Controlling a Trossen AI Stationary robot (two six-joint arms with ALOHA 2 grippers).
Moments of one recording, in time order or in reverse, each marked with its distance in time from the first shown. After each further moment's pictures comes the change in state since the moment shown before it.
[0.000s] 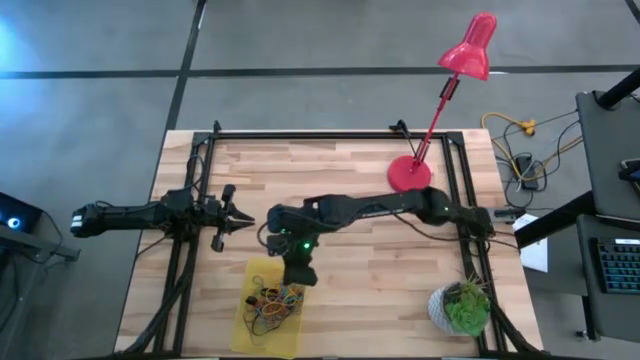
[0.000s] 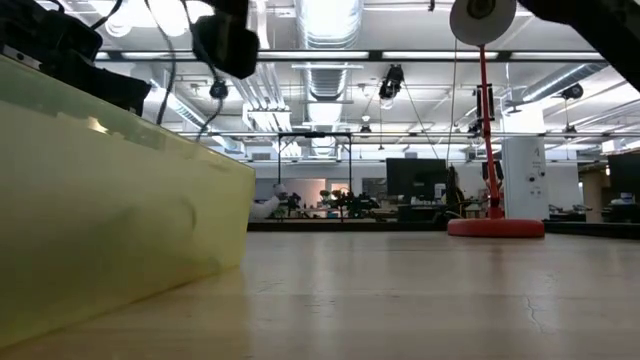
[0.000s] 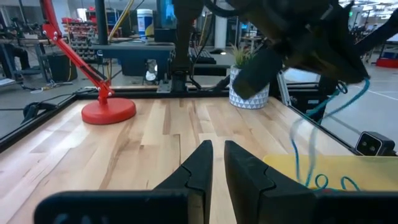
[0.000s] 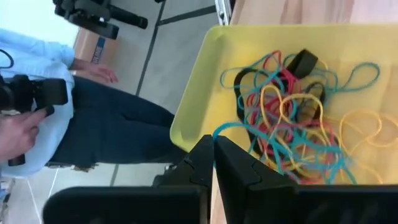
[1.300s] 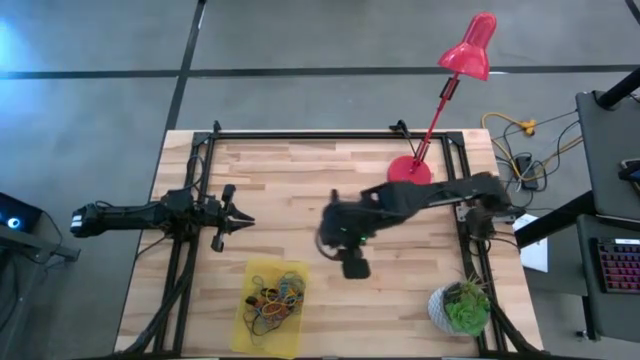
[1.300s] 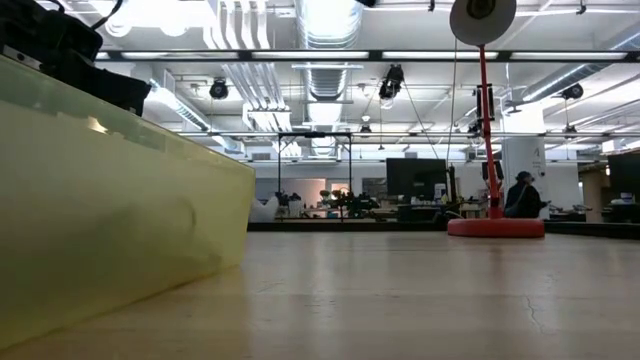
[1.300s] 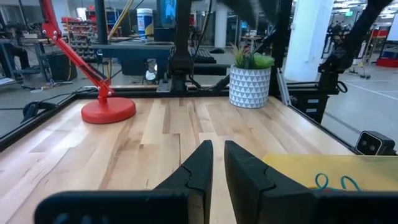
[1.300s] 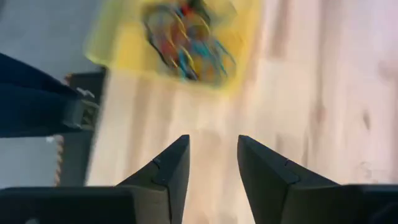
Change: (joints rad) left arm 0.000 0.002 0.000 0.000 0.000 0.000; right arm 0.075 -0.418 -0.248 -0.326 0.549 -0.169
